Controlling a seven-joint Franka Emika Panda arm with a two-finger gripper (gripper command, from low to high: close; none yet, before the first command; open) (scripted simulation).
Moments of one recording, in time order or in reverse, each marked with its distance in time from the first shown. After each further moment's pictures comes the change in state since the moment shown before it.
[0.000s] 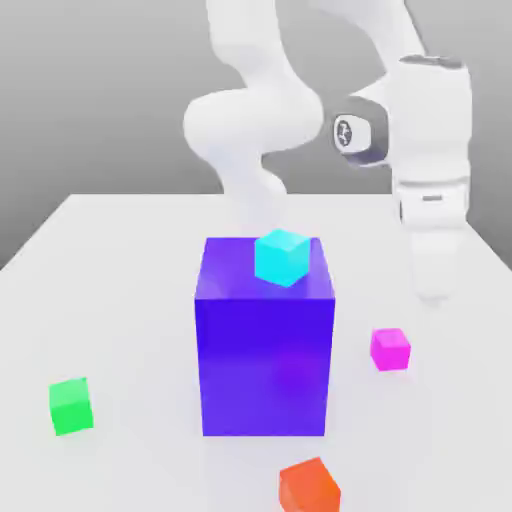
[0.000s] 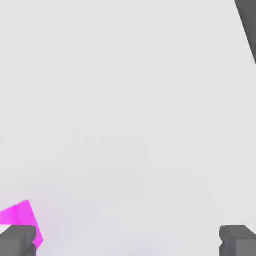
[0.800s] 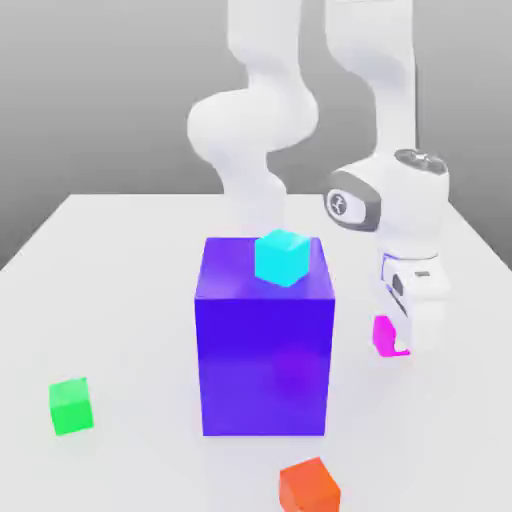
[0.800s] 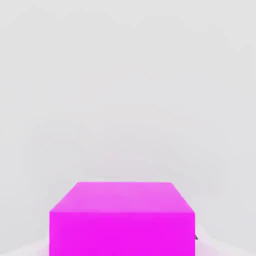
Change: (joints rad) arm 0.089 0.152 -0.038 -0.031 -0.025 0.123 -0.051
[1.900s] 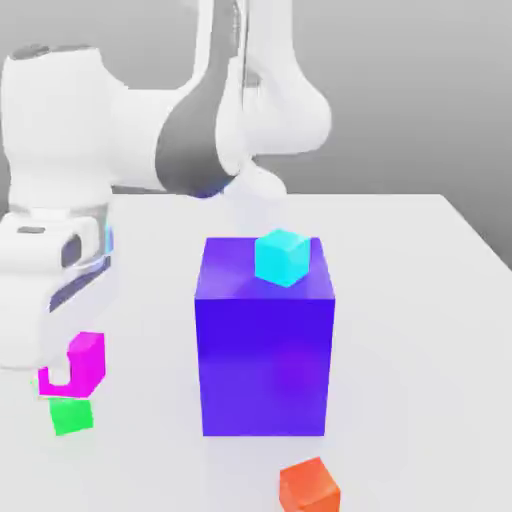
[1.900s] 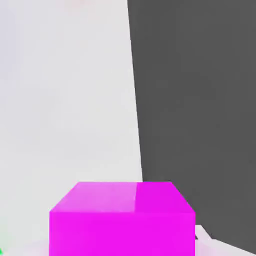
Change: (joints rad) arm -0.789 0.008 -0.473 0.485 0.057 -0.325 -1.029
